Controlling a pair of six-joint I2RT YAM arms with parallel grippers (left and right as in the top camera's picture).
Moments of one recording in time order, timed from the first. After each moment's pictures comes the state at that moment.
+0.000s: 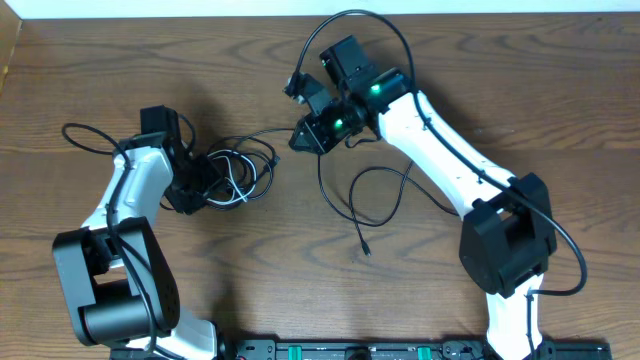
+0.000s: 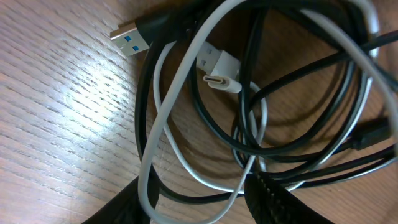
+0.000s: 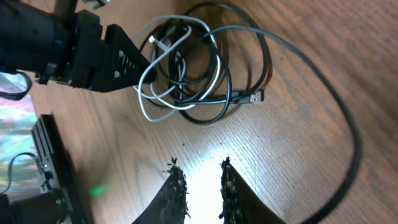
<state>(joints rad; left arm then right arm) 0.19 1.73 1.07 -0.82 0.18 -0.49 0.59 2.10 1.84 -0.82 -0.61 -0.03</state>
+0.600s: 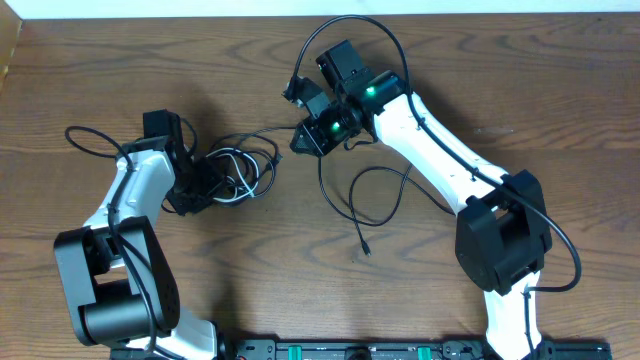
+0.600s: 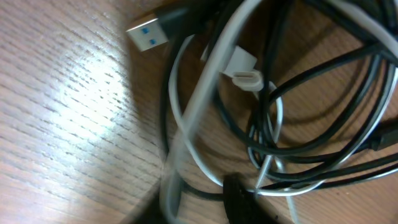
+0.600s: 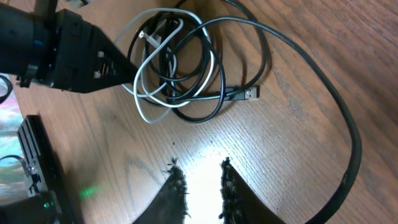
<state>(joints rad) 0.18 1.73 1.05 -0.80 0.18 -0.49 0.59 2.12 1.84 -0.82 -0.58 -0.04</state>
